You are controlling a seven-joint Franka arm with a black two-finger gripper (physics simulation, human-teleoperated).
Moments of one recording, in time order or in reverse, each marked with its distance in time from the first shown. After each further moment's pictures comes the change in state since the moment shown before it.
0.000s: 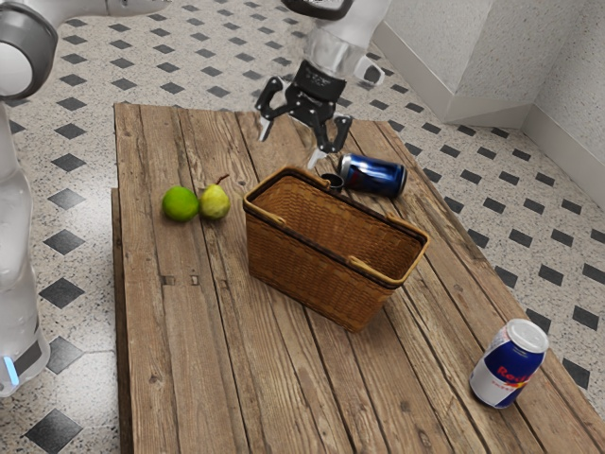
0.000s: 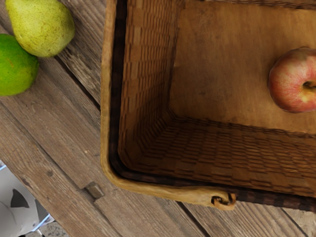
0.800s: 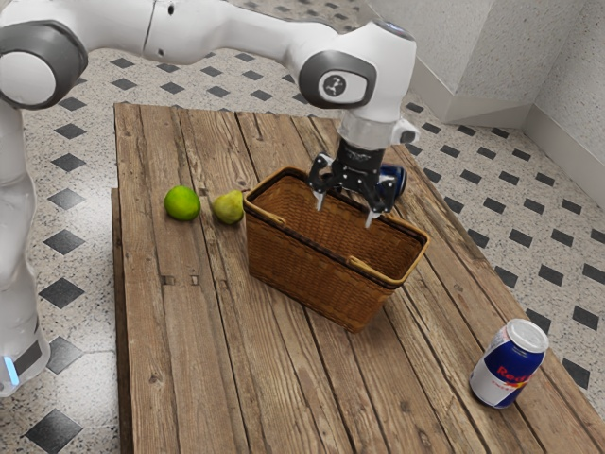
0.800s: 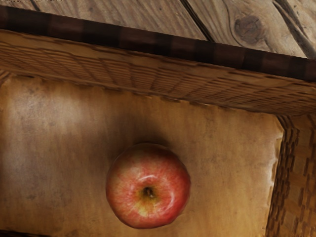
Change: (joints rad) arm -0.097 0.106 0.026 -0.192 0.028 0.548 -0.045
